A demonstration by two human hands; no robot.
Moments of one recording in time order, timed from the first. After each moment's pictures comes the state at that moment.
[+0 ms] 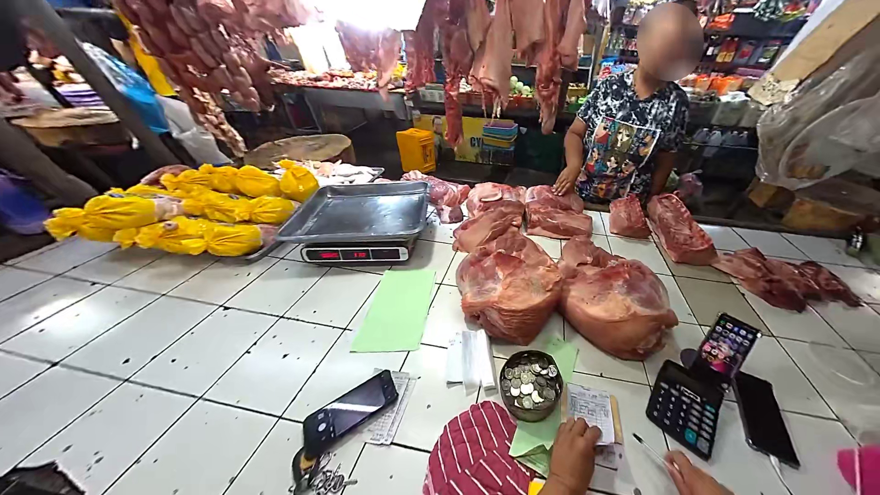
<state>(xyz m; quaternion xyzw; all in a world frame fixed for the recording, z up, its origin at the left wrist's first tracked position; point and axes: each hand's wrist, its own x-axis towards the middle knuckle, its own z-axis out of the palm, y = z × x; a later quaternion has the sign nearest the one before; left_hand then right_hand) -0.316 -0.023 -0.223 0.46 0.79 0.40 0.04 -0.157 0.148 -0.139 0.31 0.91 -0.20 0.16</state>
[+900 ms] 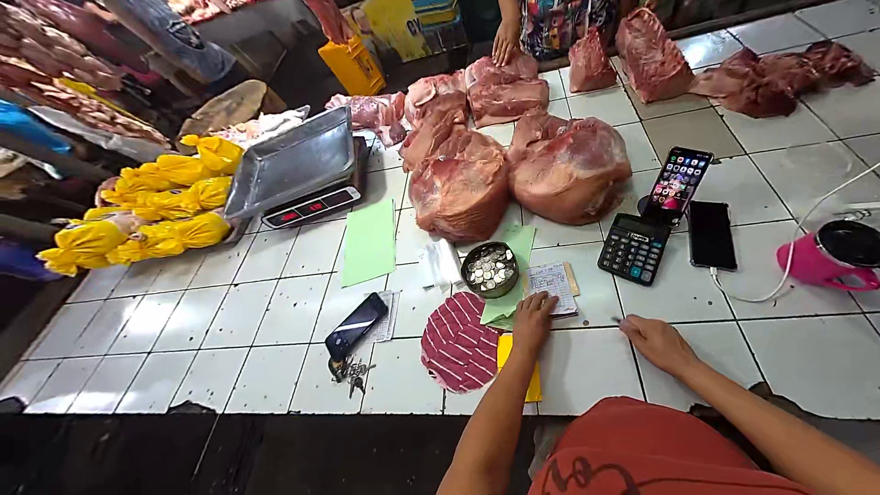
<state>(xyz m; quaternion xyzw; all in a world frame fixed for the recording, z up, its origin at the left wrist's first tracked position) -0.289 -0.035 -0.200 0.44 0.86 0.23 0.13 -0.104 0.157 -0.154 0.27 0.89 -0.35 0.16</state>
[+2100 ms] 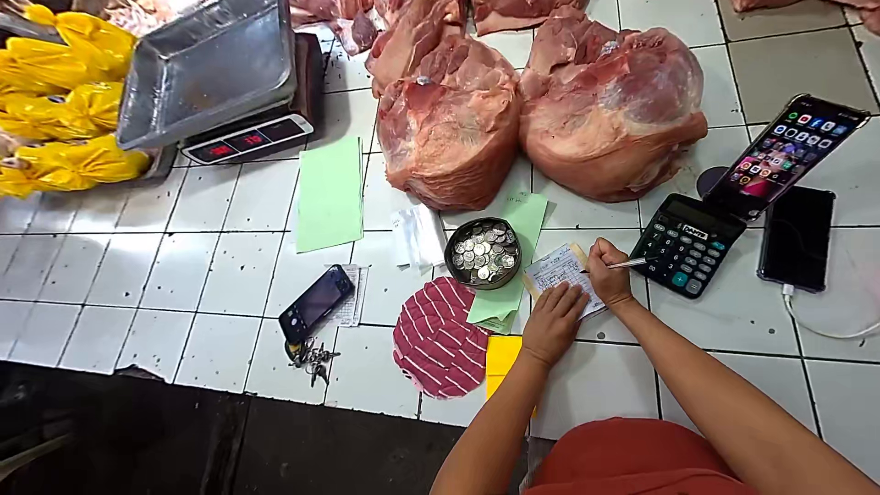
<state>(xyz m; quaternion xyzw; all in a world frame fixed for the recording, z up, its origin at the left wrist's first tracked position) -0.289 -0.014 -0.237 0.53 0.80 0.28 -0.01 -0.277 0.151 -0.240 0.25 0.74 -0.57 -0.27</state>
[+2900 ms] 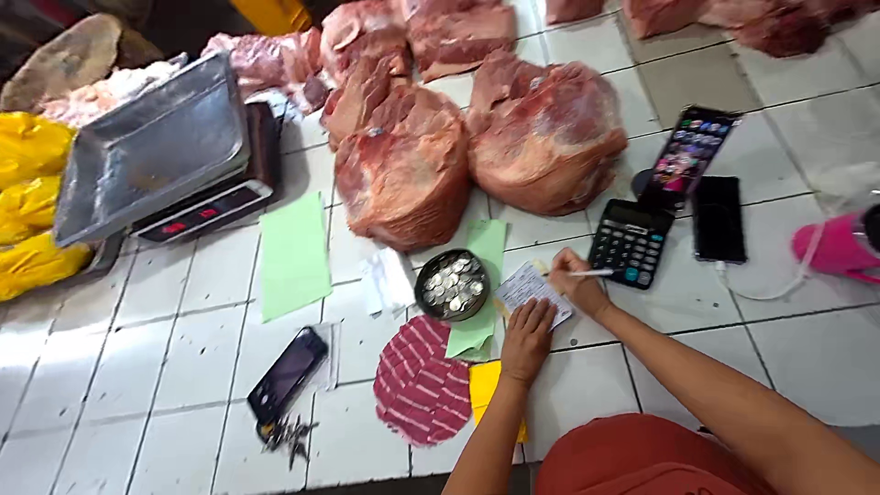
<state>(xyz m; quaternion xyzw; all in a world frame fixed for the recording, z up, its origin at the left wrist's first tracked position) -0.289 -0.011 -0.243 0.54 0.79 0.28 -0.04 -0.253 0.166 -0.195 0.24 0.71 -0.65 -0.13</state>
